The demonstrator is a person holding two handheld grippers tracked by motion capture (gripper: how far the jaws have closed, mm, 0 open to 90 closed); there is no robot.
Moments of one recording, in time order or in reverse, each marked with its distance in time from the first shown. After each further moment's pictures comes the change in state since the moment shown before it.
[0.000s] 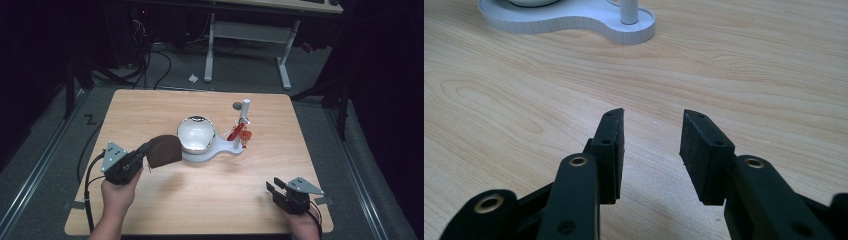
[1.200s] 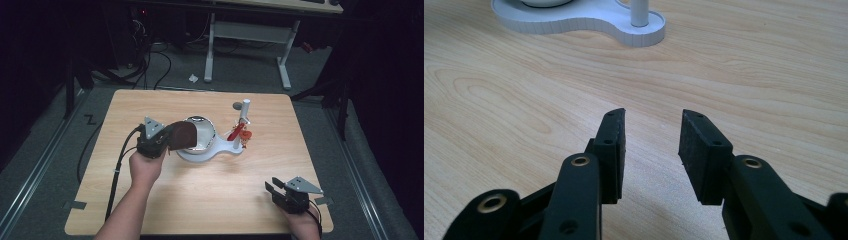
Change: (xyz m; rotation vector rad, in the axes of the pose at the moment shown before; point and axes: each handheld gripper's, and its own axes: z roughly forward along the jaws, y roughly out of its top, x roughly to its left) left arm -0.028 0.031 0.085 0.161 0.096 0.091; right arm 0.000 0.001 0.002 -0.004 0.033 -0.022
